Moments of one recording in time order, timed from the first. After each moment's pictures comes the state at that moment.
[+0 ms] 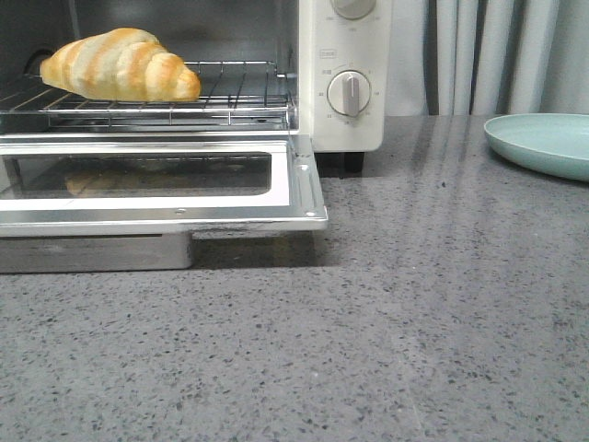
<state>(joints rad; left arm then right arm) -0.09 0.00 0.00 -0.16 0.34 0.30 0.25 0.20 -0.09 -0.30 -0.06 -0.12</state>
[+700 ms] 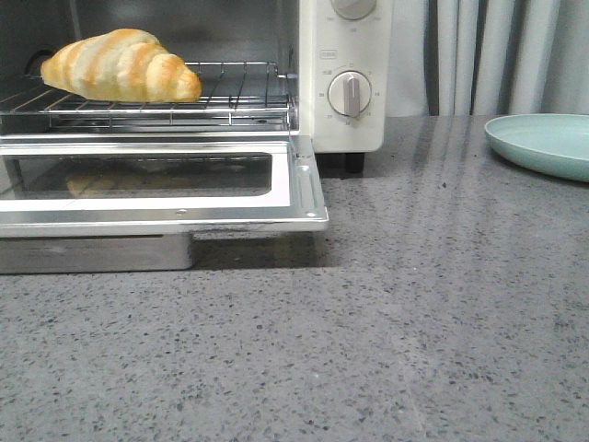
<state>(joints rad) -0.09 0.00 0.00 -0.16 0.34 0.30 0.01 -0.01 0.01 -0.01 0.33 -0.11</state>
